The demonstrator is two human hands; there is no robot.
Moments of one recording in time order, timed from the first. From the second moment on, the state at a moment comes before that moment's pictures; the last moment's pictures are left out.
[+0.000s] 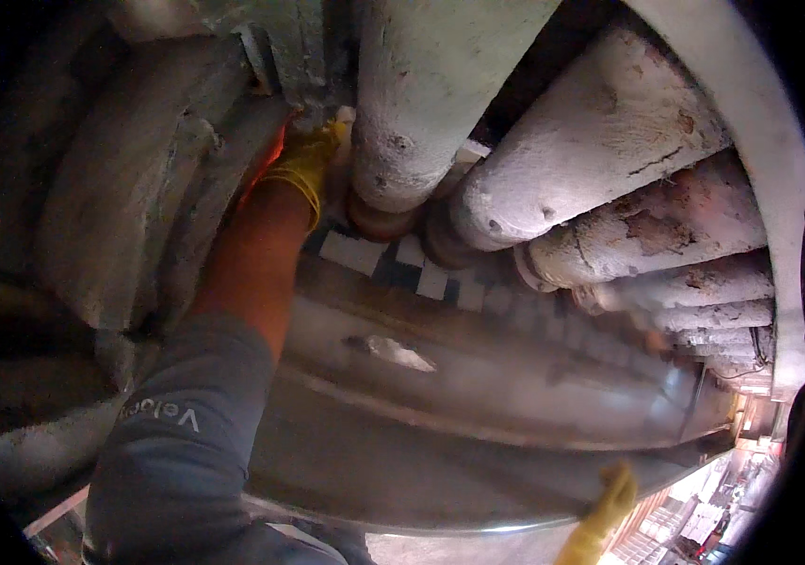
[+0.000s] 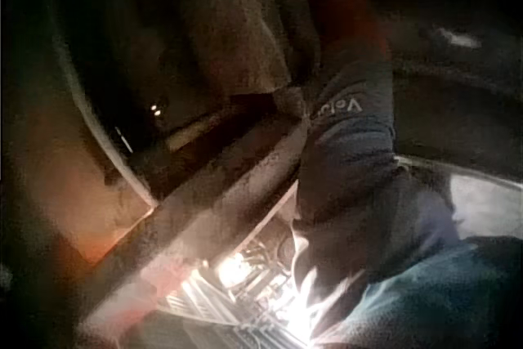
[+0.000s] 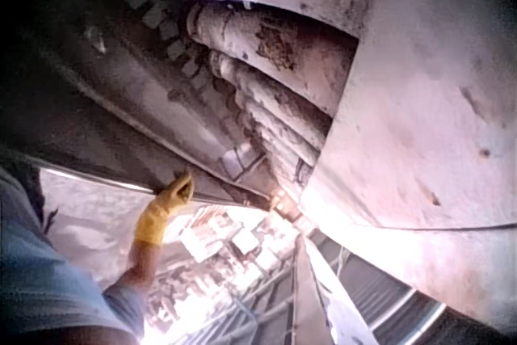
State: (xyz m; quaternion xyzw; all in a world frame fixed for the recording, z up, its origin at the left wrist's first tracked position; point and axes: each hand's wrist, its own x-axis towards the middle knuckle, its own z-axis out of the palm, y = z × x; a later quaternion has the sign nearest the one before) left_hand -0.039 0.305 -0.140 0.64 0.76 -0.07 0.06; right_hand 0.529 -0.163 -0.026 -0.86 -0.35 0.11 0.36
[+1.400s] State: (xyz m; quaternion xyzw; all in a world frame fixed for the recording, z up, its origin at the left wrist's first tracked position) left_hand -0.064 0.207 -0.239 0.72 0.68 0.09 -0.11; right_hand 0.514 -0.283 -0.029 -0.87 -0.30 0.12 0.37
